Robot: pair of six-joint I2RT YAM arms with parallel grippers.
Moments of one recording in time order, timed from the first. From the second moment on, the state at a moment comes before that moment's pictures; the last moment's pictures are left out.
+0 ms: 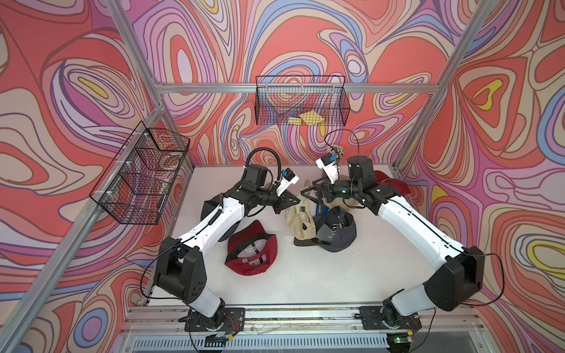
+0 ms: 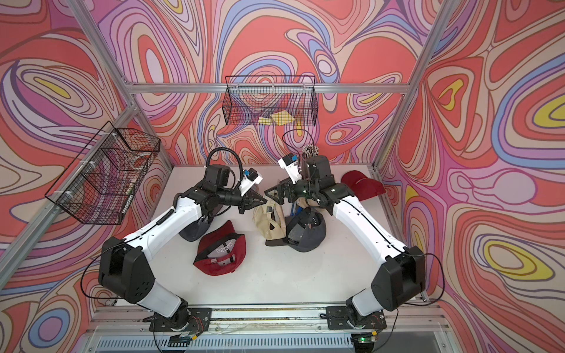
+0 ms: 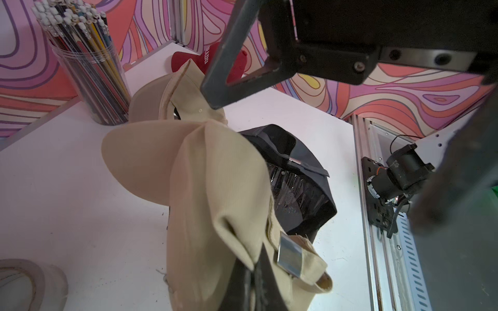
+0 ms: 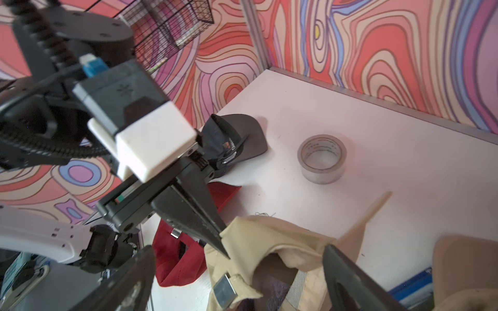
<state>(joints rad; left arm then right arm) -0.43 1.58 1.30 -0.37 0.80 0.22 0.42 1.50 1.40 -0.40 -0.62 0.11</state>
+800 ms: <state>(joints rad) -0.43 1.51 1.21 -0.21 0.63 0.08 0.42 1.49 1.18 -0.15 -0.62 0.35</state>
